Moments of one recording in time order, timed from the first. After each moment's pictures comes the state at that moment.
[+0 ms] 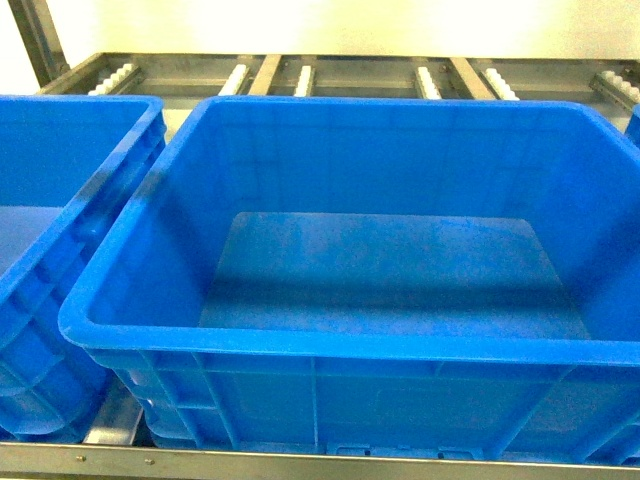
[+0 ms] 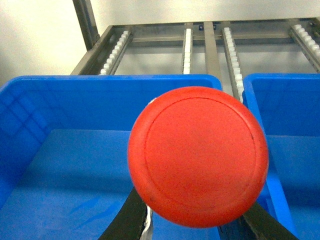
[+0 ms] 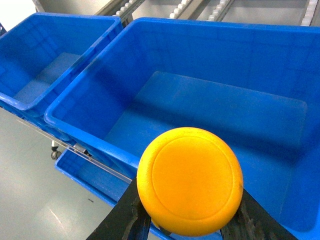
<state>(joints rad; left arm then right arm) -0.06 0.88 0.42 0.31 -0.22 0.02 -0.04 0.70 0.48 -0.12 -0.61 -0.01</state>
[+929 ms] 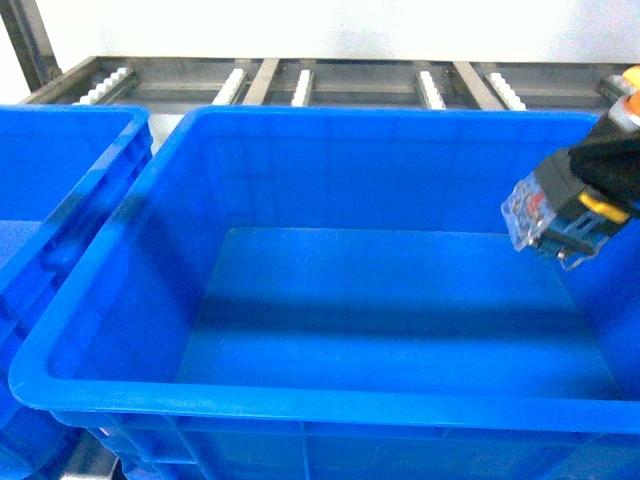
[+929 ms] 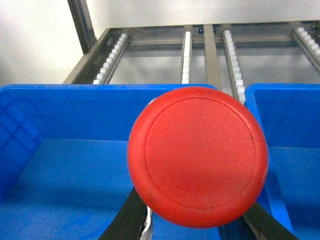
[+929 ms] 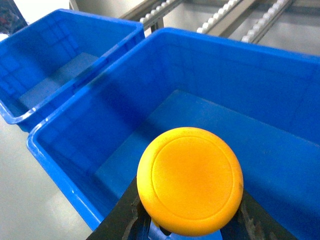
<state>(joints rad) -0.06 0.88 0.42 0.31 -0.22 0.02 0.17 1.15 0.52 0.32 -0.57 -0.01</state>
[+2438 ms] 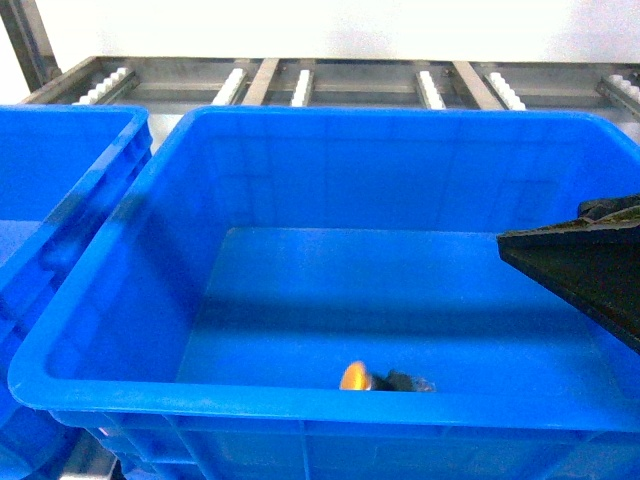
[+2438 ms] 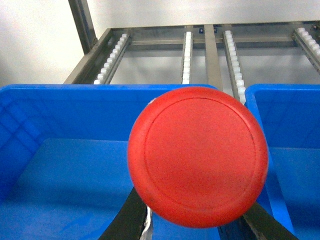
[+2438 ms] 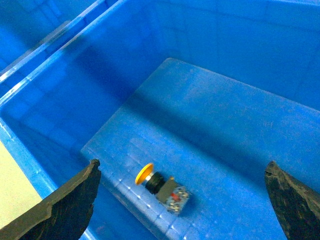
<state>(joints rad) -0.06 0.88 0.42 0.31 -0.22 0.02 0.16 1.30 0.55 0.34 -0.56 -0.06</state>
